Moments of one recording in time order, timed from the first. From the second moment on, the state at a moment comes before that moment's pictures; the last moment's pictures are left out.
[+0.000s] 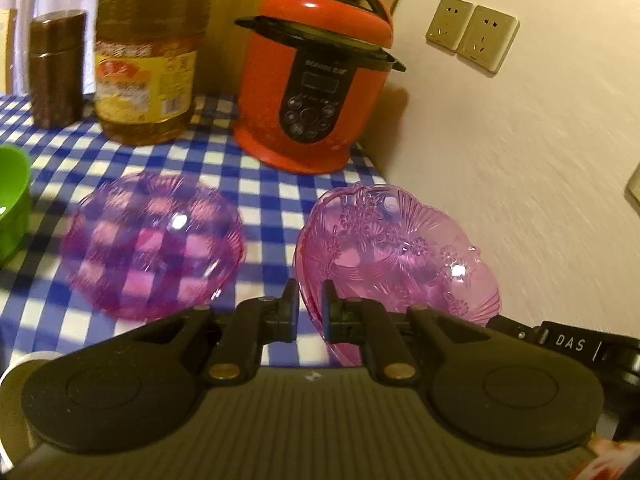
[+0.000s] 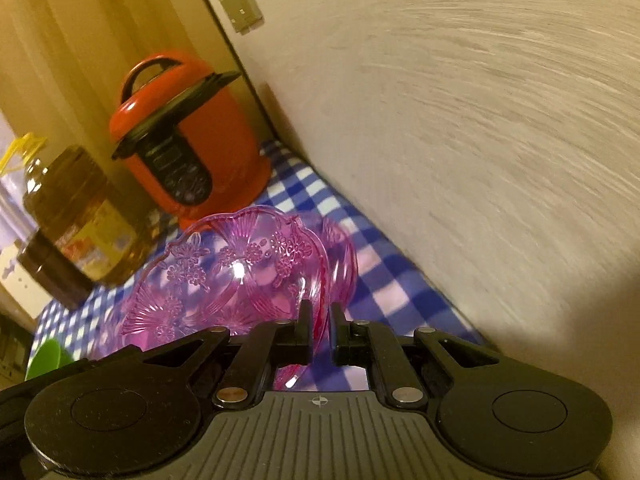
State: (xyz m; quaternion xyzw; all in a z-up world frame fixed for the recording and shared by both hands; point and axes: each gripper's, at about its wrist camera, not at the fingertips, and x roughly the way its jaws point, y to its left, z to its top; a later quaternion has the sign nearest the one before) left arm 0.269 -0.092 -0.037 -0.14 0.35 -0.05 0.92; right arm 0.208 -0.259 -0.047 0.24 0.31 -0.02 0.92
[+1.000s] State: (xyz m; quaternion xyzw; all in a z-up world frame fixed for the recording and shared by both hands) left arm 0.328 -0.124 -0.085 -0.04 0.38 -0.06 0.92; right arm 0.282 -0.265 -0.085 0.20 0.32 -0.05 0.92
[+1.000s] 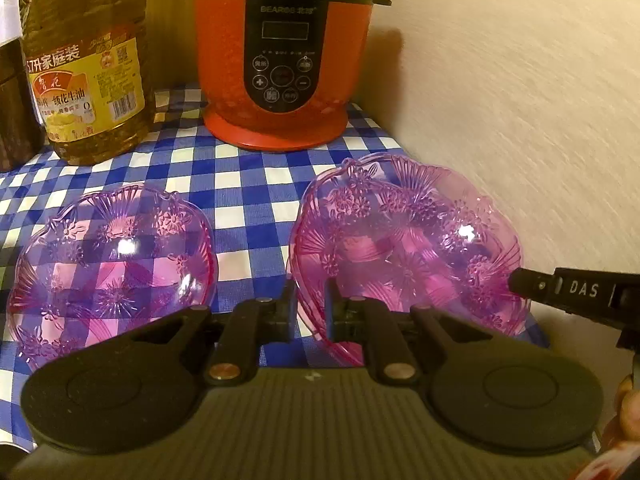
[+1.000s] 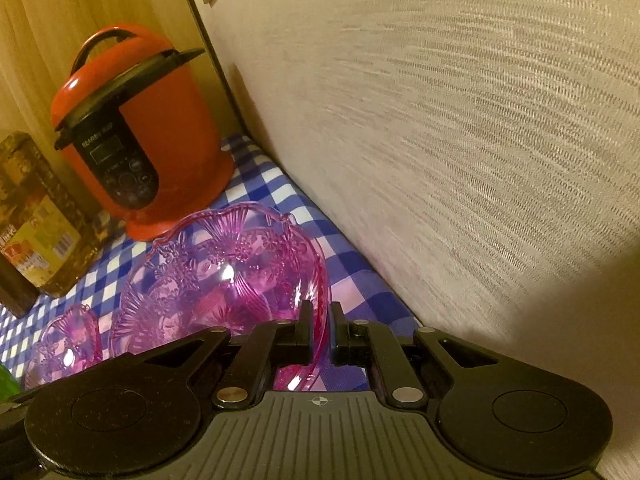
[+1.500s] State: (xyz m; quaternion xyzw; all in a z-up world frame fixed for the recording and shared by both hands) left arm 0.323 -0.110 -0.088 -0.05 0.37 -0.06 0.93; right arm 0.277 -0.270 -0.087 0.22 0.31 -0.05 0.92
